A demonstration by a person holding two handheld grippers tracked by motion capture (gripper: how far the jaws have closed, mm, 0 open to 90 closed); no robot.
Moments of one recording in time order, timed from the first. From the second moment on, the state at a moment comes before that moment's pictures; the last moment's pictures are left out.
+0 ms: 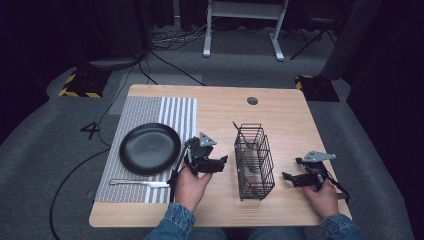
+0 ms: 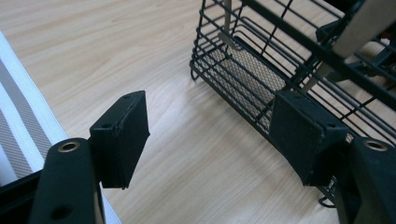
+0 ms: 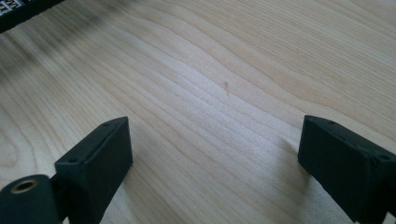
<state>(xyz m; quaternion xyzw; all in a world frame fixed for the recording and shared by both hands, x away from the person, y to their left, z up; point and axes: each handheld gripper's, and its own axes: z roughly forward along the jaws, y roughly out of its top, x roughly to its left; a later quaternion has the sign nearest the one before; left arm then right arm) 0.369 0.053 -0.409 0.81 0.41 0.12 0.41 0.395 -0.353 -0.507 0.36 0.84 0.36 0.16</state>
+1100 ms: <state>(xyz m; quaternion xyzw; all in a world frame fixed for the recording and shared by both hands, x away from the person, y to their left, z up) 0.419 0.039 -0.364 0.77 0.38 0.12 0.49 0.395 -0.353 -0.507 0.36 0.84 0.36 0.16</state>
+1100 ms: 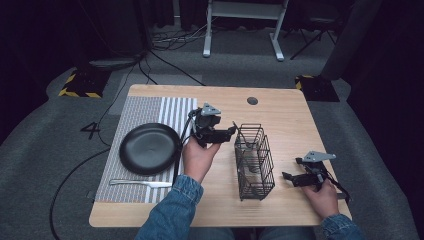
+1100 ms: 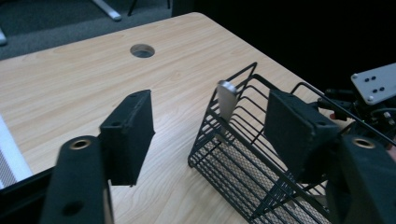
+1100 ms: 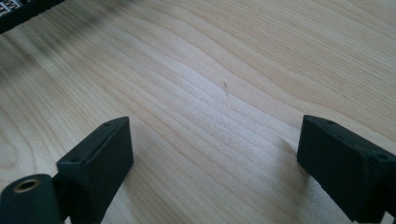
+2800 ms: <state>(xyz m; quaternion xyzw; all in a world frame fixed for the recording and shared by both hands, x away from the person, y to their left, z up) 0.428 0.020 -0.356 0.77 0.37 0.08 0.51 0.395 -0.353 -0.507 0.36 0.84 0.36 0.16</state>
